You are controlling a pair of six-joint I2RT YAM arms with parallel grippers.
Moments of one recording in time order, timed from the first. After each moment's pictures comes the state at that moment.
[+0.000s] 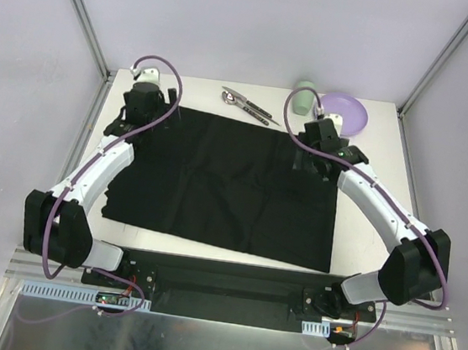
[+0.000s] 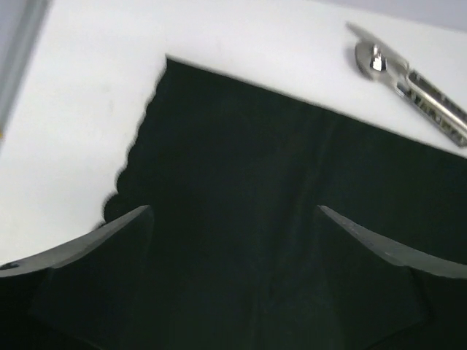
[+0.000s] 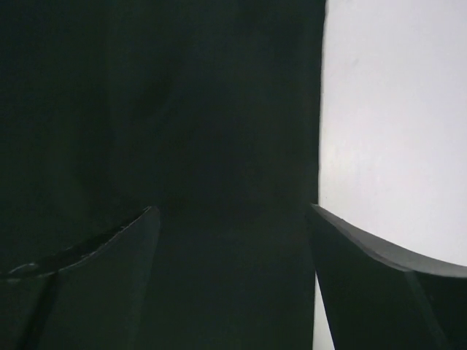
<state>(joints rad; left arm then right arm) -0.21 1.37 1.15 -0.23 -0.26 -0.24 0.49 1.46 1.28 -0.69 0.49 0.35</state>
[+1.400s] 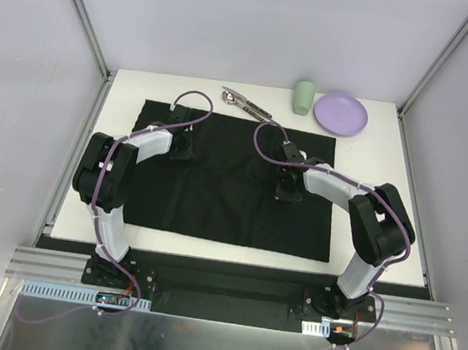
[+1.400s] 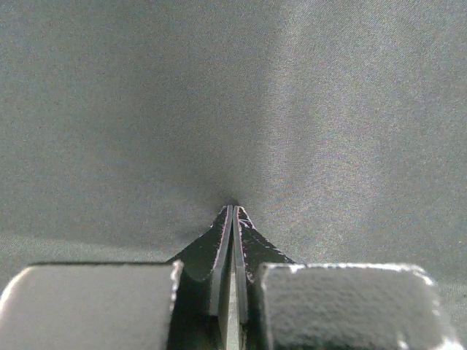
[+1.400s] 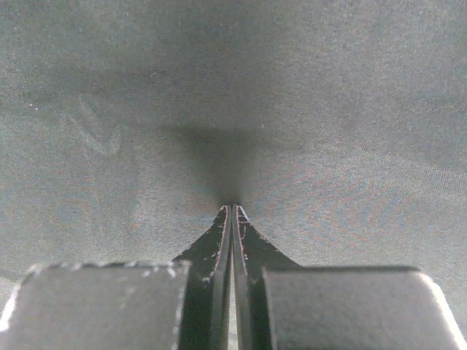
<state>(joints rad) -0.29 1.87 1.19 -0.35 -0.08 -0.38 0.58 1.75 1.07 -0.57 0.16 0.56</state>
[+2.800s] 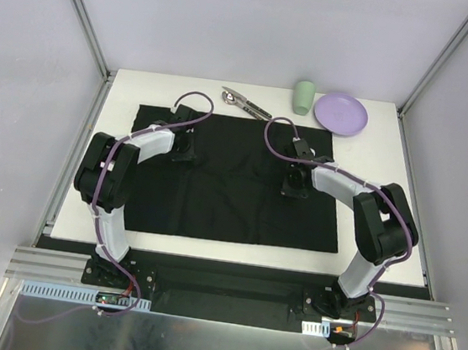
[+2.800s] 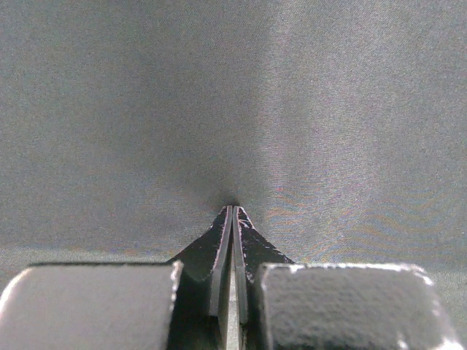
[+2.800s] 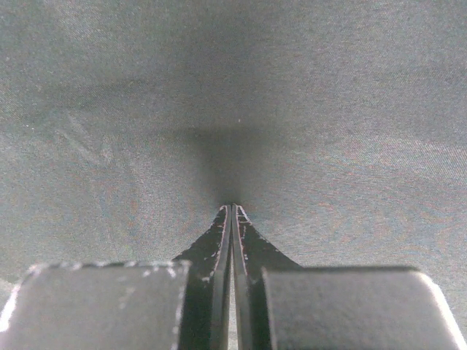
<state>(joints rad) -0.31 1.88 1.21 -0.41 -0.08 -0.44 0.49 1.75 1.07 -0.52 0.12 0.53</state>
